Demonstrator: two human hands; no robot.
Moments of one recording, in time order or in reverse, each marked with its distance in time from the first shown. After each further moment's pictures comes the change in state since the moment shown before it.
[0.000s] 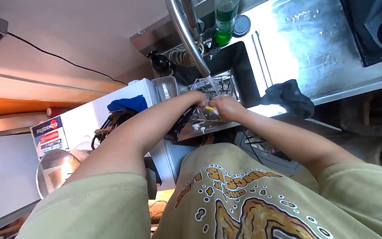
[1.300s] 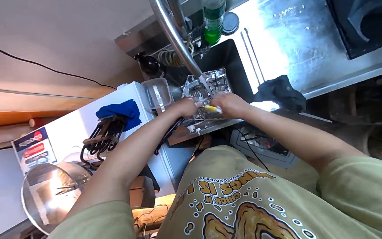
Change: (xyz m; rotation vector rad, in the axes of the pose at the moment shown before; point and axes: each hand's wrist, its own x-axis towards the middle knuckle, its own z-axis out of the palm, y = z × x) left_hand 0.005 -0.027 0.046 -0.476 0.303 0.103; right_hand -0.018 0.029 -0.007 -0.010 0.074 -0.132
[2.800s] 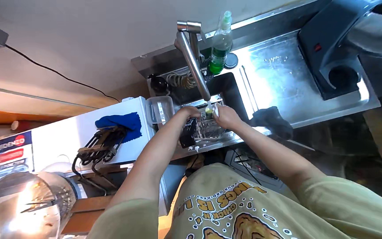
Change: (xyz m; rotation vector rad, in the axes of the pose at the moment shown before) left_hand 0.032 -0.003 -0.034 -0.183 -0.058 -0.119; right_hand 0.043 -0.008 -0.018 0.062 -0.020 0.608
